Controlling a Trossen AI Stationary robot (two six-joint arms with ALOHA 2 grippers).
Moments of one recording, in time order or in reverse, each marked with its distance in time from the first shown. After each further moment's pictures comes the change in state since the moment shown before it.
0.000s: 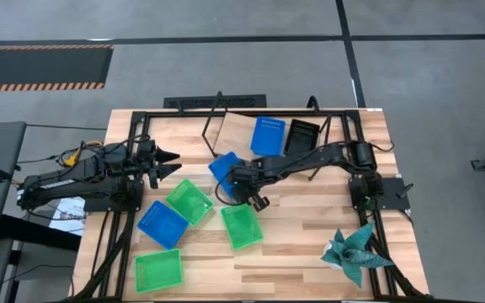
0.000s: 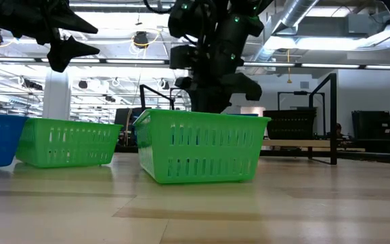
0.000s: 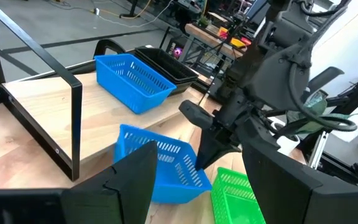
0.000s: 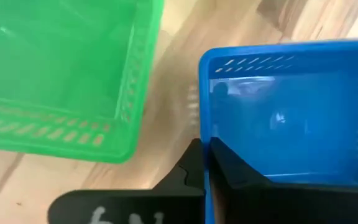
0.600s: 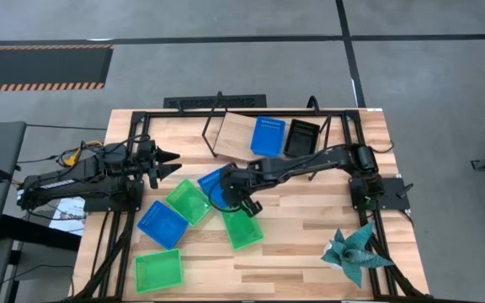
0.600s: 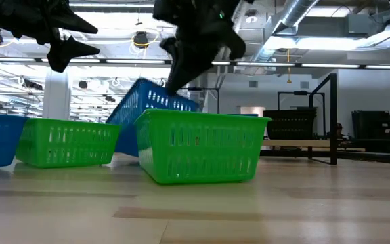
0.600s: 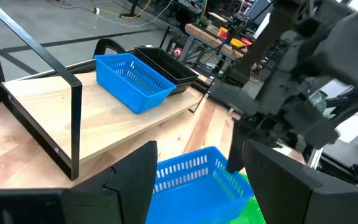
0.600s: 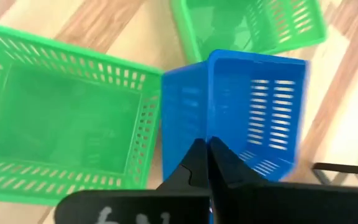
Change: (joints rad) left arm 0.000 0.000 0.000 0.000 0.000 -0.006; right arm 0.074 -0.001 0.197 -0.063 0.005 0.037
